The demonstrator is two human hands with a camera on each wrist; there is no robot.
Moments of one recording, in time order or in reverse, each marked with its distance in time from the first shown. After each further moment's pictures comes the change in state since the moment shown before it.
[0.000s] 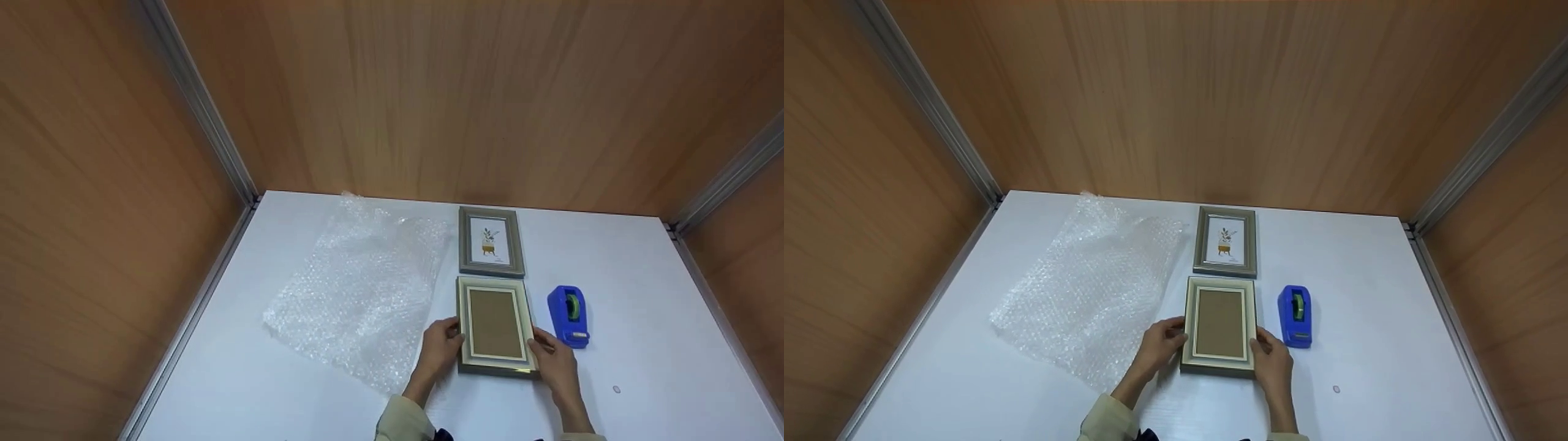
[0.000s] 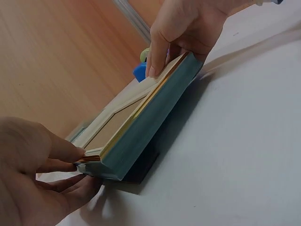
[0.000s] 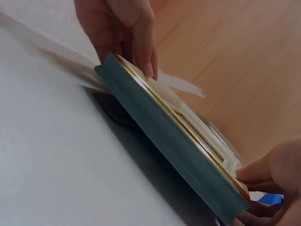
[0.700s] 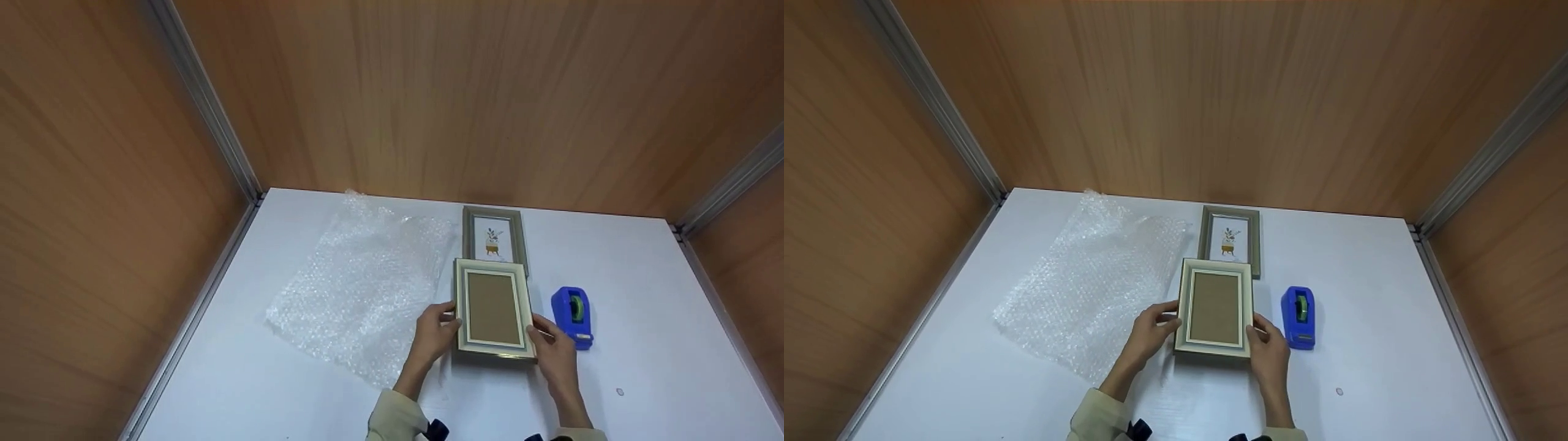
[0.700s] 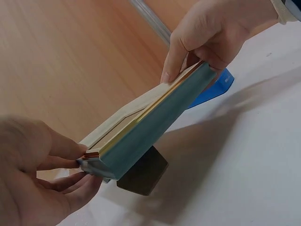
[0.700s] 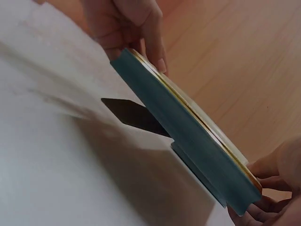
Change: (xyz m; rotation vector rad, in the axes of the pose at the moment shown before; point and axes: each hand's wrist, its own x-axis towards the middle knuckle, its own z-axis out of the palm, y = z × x) left_hand 0.000 0.022 -0.030 -0.097 0.055 0.111; right_hand -0.004 -0.034 0.004 0.112 0.026 -0.001
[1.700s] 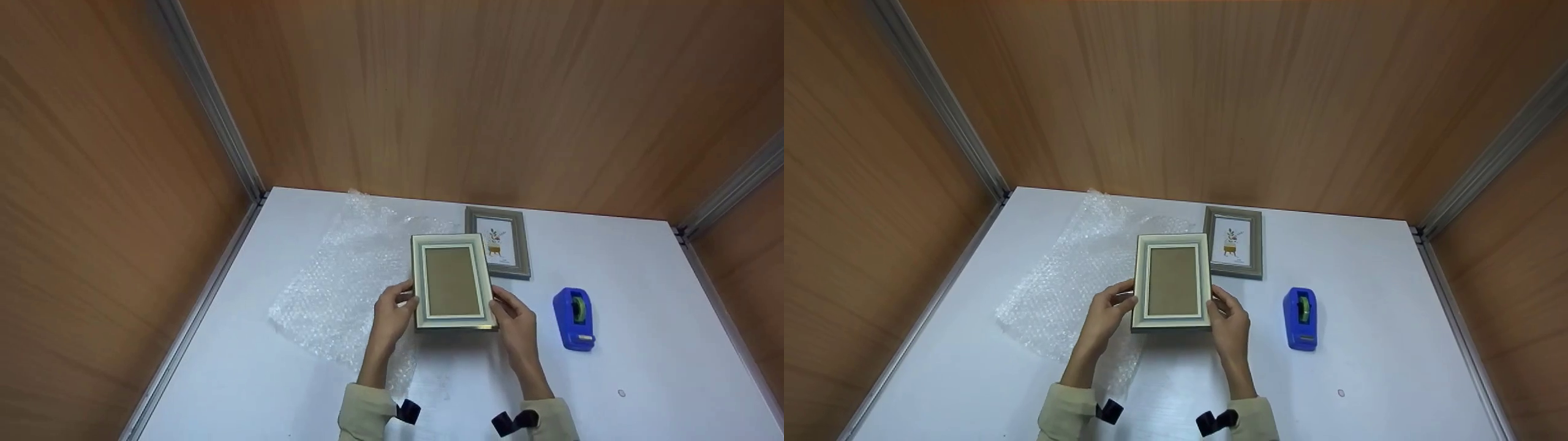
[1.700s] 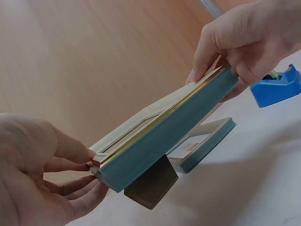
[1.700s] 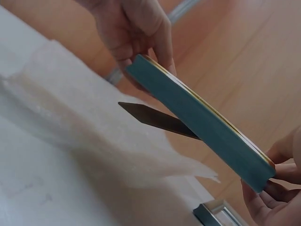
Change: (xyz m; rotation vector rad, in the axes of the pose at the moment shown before) left_hand 0.009 0.015 -0.076 -0.090 0.142 -0.121; right_hand 0.005 -0.052 0.060 0.241 -0.063 -0.121
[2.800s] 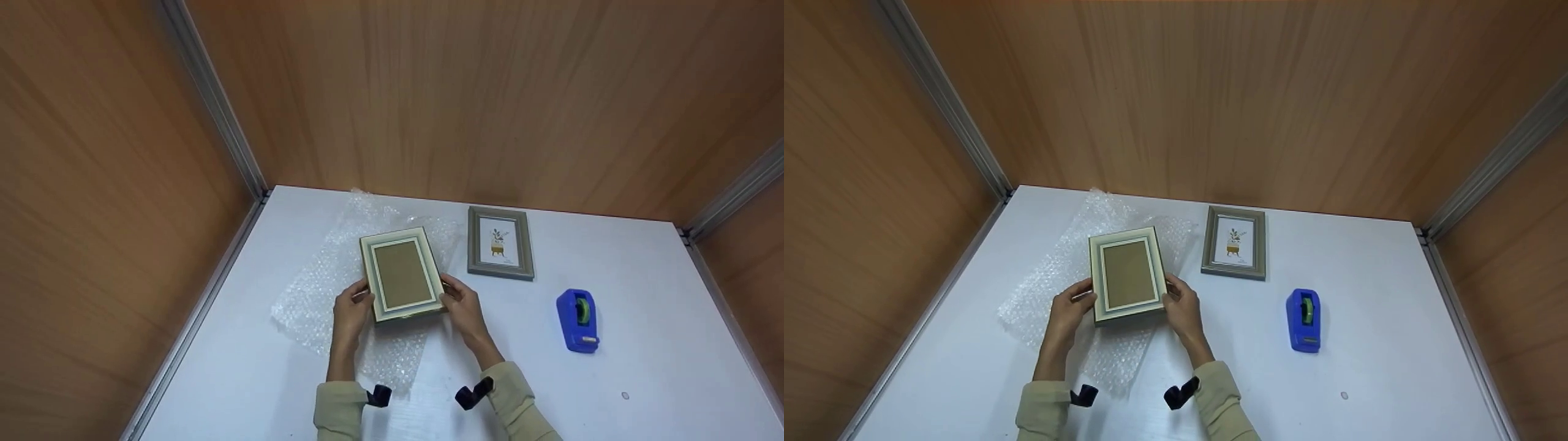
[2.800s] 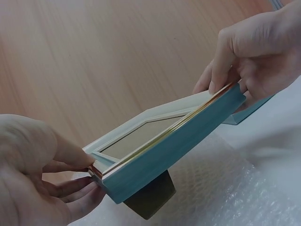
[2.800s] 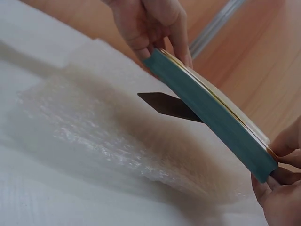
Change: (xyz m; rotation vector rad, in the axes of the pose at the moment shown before) left_hand 0.017 -0.035 -0.058 -0.051 0.172 -0.124; right_hand 0.031 0.012 0.078 0.078 -0.265 -0.104
